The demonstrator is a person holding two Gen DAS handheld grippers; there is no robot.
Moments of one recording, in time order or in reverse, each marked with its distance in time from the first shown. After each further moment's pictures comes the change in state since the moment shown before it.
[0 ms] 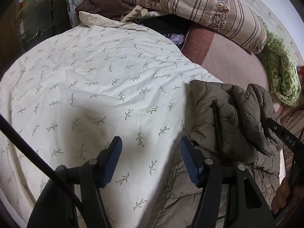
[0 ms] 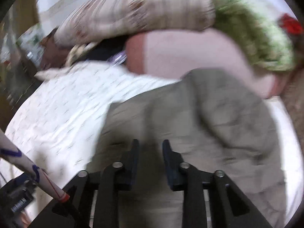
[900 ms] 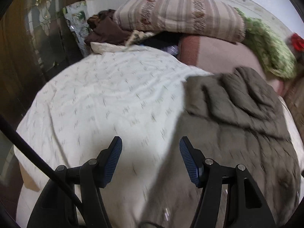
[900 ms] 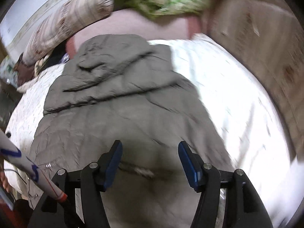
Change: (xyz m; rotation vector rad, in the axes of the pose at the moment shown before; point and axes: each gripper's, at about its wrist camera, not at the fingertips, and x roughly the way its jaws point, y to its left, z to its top) left arm -0.112 -0.023 -0.089 0.189 -0.123 0.141; right arm -0.154 -0.229 -0.190 0.323 0.132 -0.078
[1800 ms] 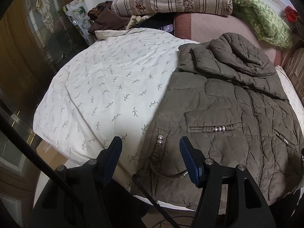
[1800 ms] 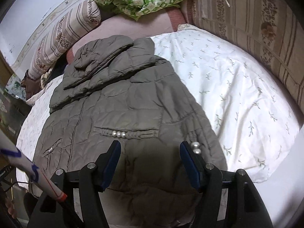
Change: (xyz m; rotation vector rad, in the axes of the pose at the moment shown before) left arm -0.065 -0.038 -0.070 0.072 0.115 0.108; right arm -0.016 -0.060 -0.066 0.105 -0.043 0.096
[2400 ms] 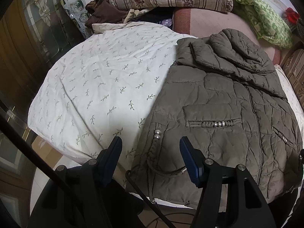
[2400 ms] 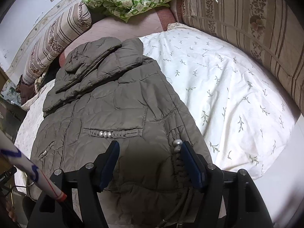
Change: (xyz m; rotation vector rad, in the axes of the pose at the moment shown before) left arm 0.012 0.005 -0.006 -0.019 0.041 -0.034; right arm -0.002 -0.018 -0.002 0.036 -0.002 -0.033
